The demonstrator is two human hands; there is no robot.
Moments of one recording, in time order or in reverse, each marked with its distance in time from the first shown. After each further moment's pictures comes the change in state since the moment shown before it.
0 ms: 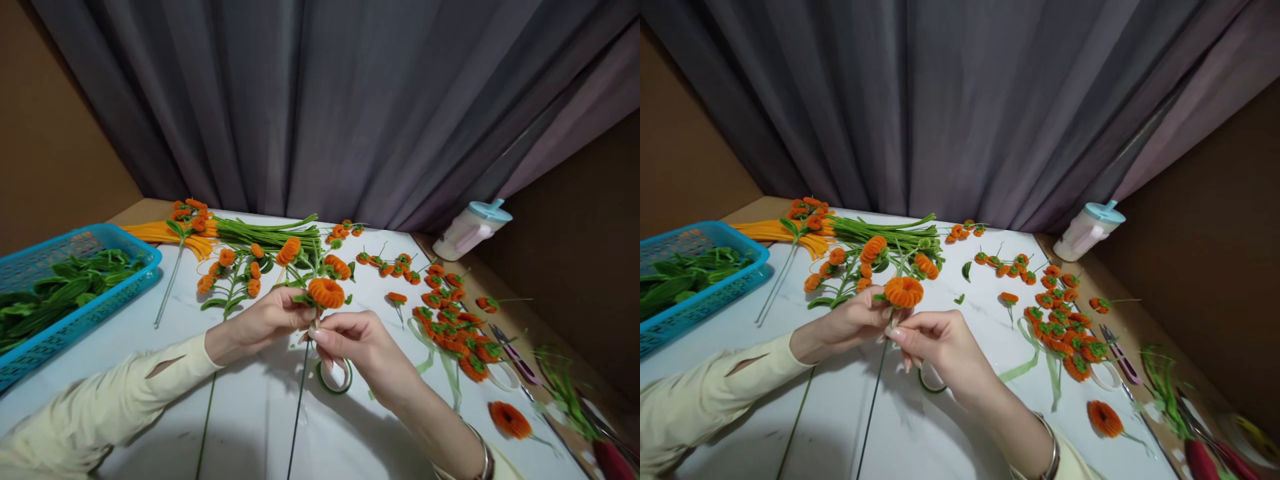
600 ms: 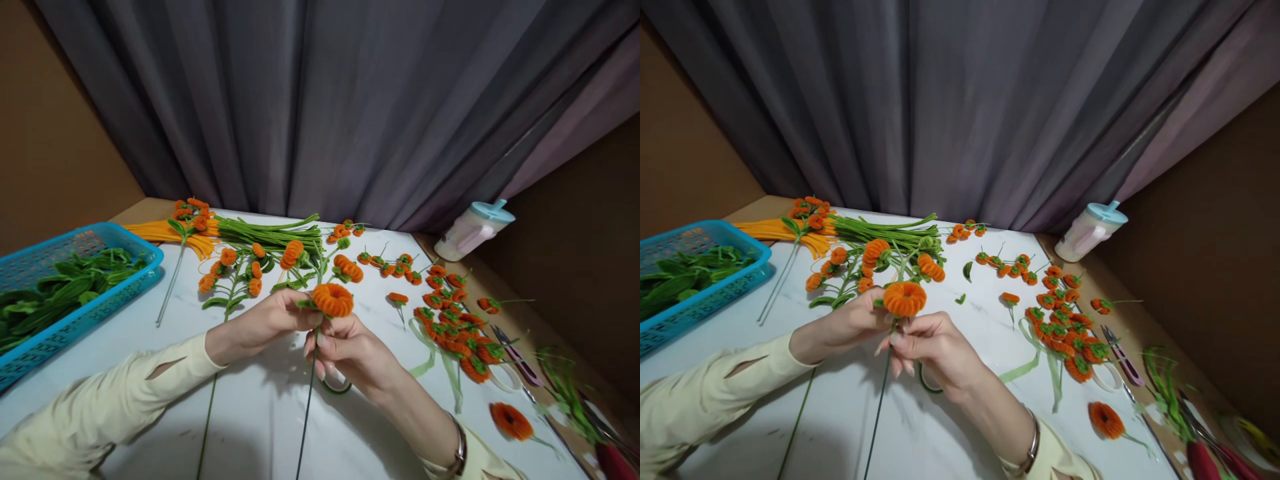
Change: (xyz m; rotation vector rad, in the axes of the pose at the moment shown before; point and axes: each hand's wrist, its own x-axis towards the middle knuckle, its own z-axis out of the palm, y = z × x) left_hand -0.001 0.003 0.004 0.078 -0.068 -0.054; right_hand 0.014 0.019 0.001 0.325 -0.135 0.096
